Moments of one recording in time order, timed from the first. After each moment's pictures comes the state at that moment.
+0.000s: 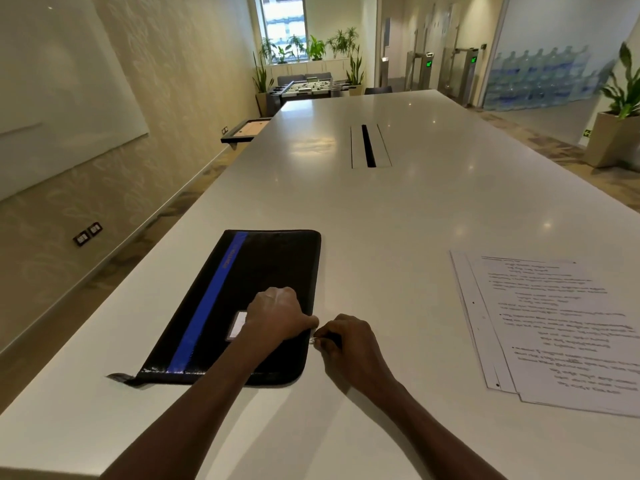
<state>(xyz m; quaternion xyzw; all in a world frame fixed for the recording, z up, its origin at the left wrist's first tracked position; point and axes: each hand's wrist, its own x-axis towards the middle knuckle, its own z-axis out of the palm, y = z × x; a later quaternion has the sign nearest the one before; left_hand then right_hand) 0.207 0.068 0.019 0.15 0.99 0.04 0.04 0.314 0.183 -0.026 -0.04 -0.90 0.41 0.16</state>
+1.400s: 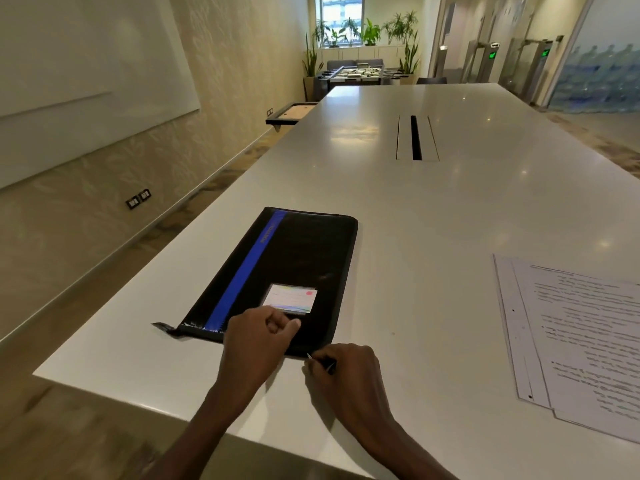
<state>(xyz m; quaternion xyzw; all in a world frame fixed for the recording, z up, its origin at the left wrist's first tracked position) 0.296 -0.018 0.021 0.04 0.93 0.36 -0.06 0.360 0.122 -0.019 -0.03 -0.91 0.40 0.12</state>
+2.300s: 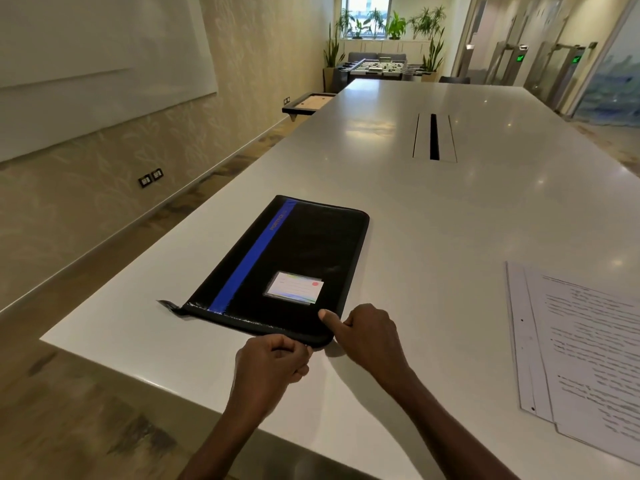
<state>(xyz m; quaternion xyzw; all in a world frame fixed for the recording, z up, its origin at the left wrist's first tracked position) 0.335 -0.013 -0.019 -0.04 0.80 0.60 0.06 0.310 0.154 -0.008 -0.12 -0.94 0.33 0.02</state>
